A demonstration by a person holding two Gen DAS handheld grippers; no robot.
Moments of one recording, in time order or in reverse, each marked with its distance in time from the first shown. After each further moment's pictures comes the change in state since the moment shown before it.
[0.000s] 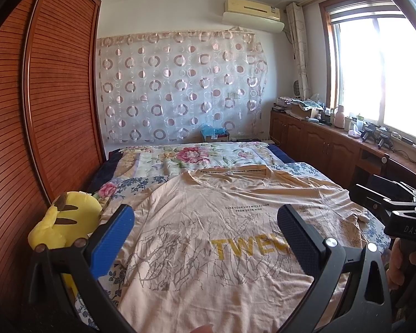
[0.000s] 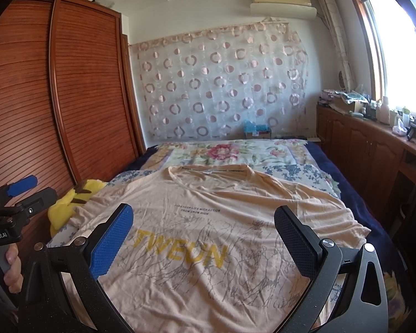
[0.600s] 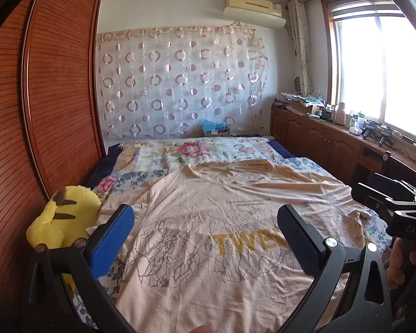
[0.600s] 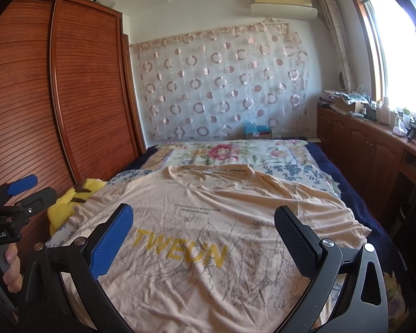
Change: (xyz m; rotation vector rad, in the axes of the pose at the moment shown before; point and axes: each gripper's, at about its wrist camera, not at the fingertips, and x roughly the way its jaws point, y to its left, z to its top) left arm 0.010 0.007 -0.006 -0.014 0.031 0.002; right arm 0.005 0.004 -0.004 -0.005 0.005 0.004
